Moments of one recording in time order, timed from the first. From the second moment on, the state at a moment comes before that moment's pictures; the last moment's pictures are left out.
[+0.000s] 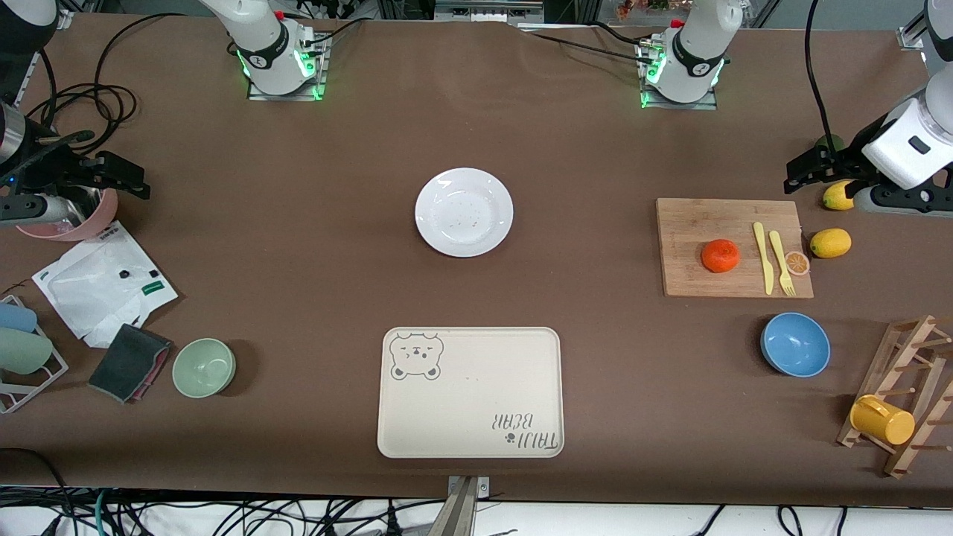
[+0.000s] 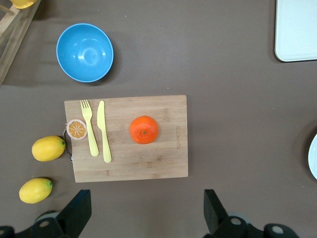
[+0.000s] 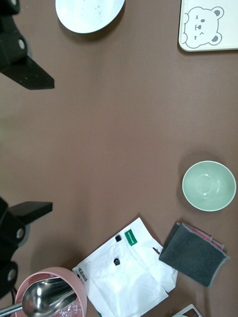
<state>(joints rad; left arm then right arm) 0.02 -0.03 -0.02 -1.74 -0.02 1.63 0.05 0.02 0.09 -0.01 -1.54 0.02 1.55 -0.07</state>
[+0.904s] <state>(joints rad) 0.02 -0.03 -0.02 -1.74 -0.02 1.63 0.05 0.02 0.09 0.00 -1.54 0.02 1.55 -0.07</state>
